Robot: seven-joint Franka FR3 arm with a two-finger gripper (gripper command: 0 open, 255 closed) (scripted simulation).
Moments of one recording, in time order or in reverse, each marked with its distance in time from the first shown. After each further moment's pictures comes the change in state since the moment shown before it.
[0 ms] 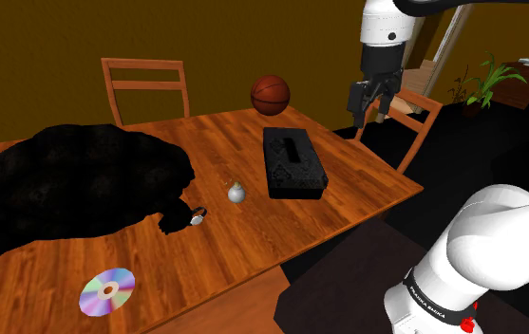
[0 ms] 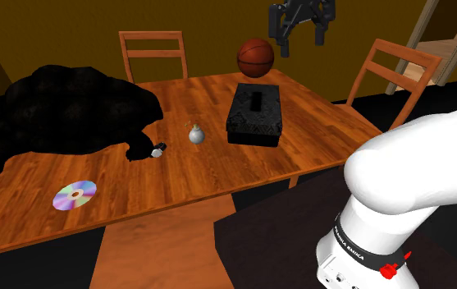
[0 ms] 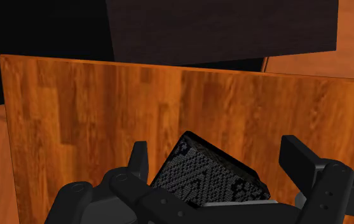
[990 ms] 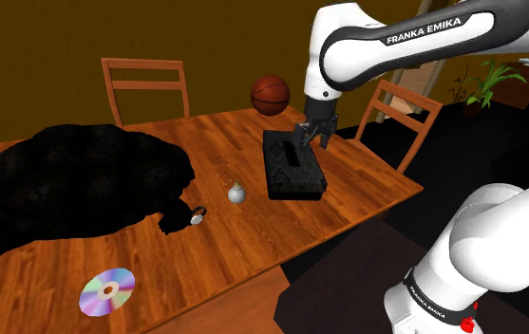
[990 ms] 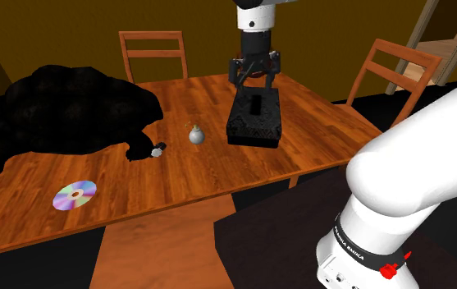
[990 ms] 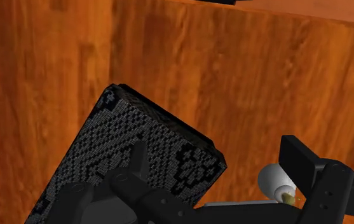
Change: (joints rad) arm 0.049 0.280 -0.014 -0.137 0.100 0.499 -0.010
